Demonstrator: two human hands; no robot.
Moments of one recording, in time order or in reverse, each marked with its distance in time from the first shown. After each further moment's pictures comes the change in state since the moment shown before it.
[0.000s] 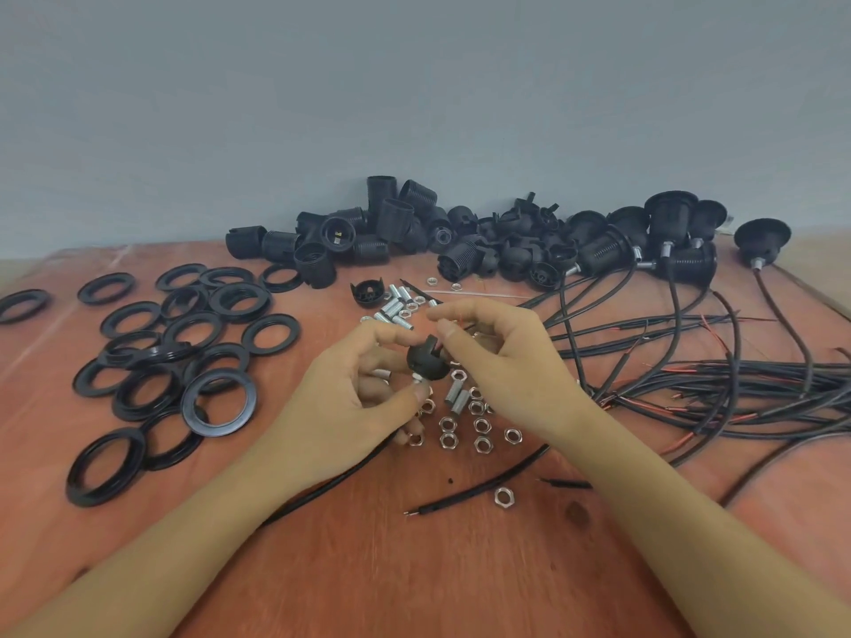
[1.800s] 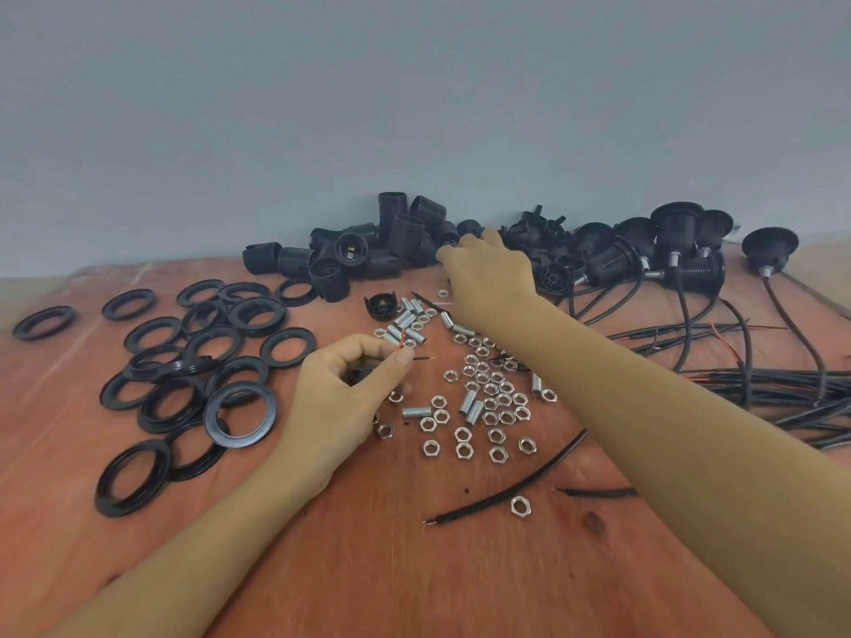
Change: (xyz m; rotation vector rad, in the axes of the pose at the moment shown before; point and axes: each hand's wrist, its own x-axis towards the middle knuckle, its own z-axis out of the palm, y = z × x) left_hand 0.007 0.003 -0.002 -0.064 0.333 -0.041; right_hand 0.101 -0.012 0.010 -1.320 -0.062 -0.025
